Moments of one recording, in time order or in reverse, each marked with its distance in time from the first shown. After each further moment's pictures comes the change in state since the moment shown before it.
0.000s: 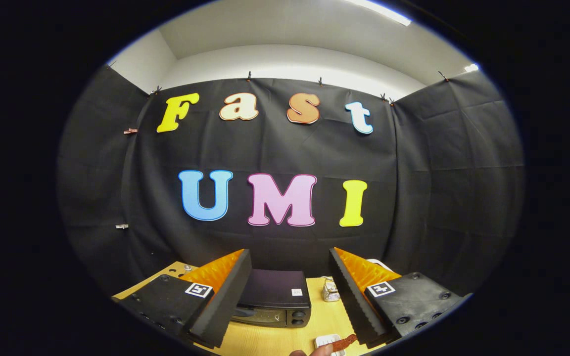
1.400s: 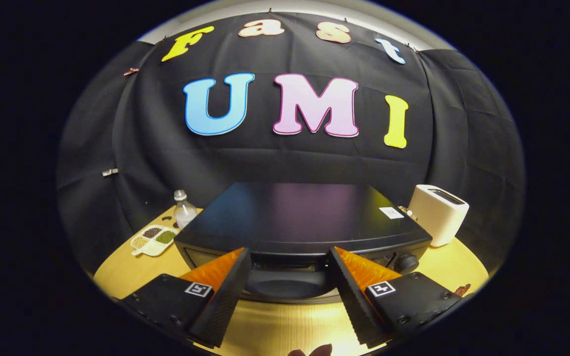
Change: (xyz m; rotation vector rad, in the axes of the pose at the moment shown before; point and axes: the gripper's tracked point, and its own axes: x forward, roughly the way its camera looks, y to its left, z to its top) arm 0.110 0.130 -0.292 0.008 0.359 0.013
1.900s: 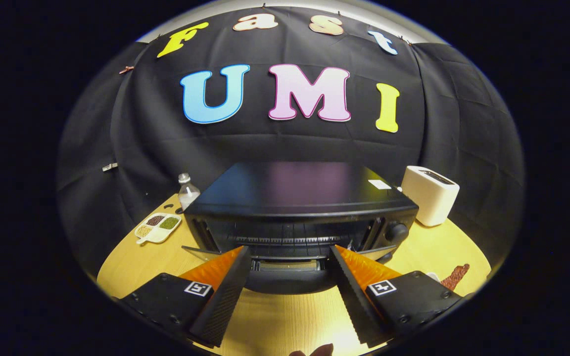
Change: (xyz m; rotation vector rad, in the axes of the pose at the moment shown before) arm -0.050 0.000 -0.039 0.021 0.087 -0.009
